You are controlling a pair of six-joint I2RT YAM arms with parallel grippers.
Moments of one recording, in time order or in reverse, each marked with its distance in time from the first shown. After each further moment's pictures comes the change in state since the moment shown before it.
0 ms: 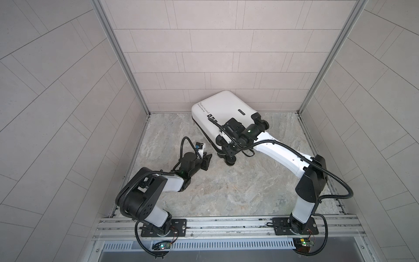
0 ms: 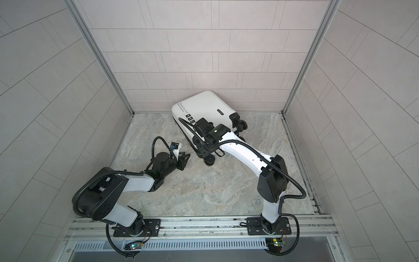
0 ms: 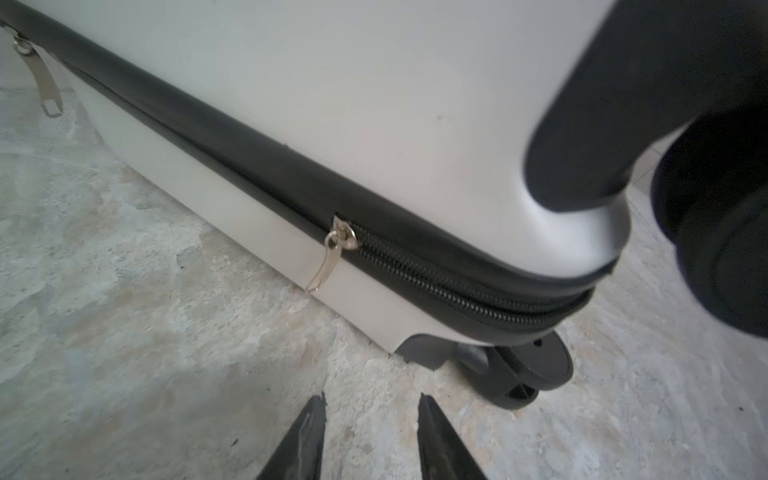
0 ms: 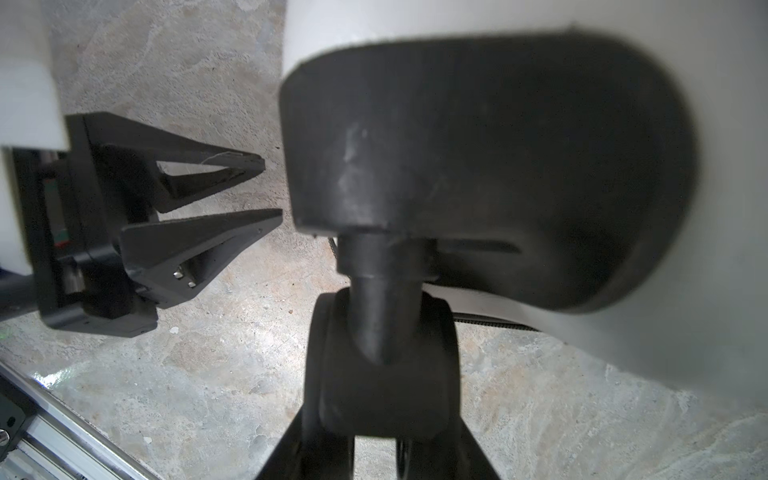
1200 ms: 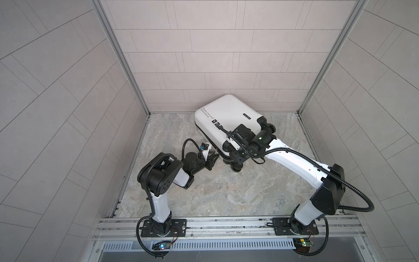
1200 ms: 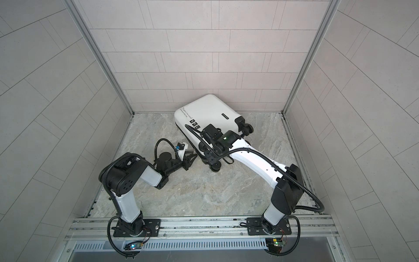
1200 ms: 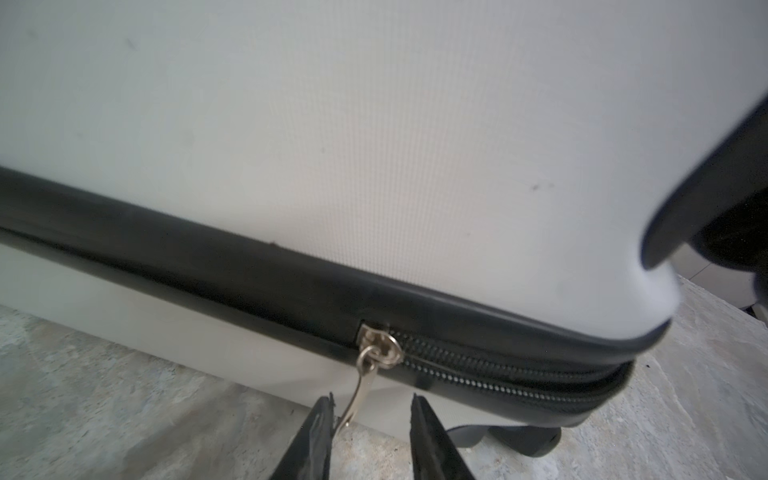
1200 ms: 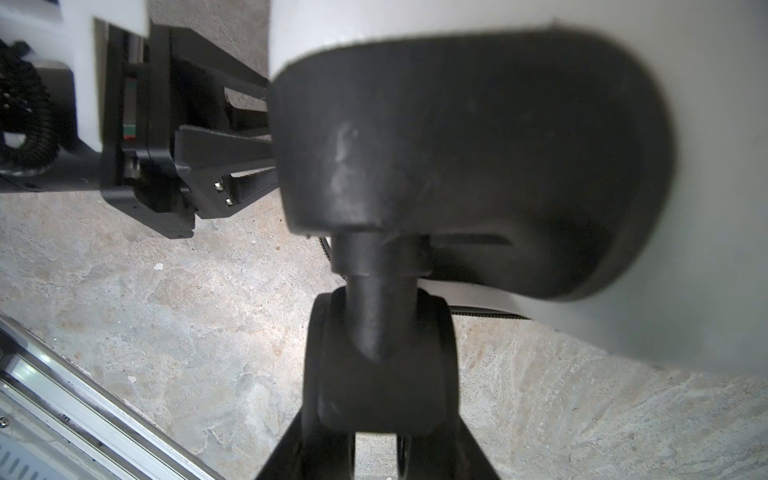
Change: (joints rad) left arm 0.002 0.279 0.051 0.345 0.254 0.037; right arm 0.002 -0.188 -0.196 -0.016 0.023 -0.010
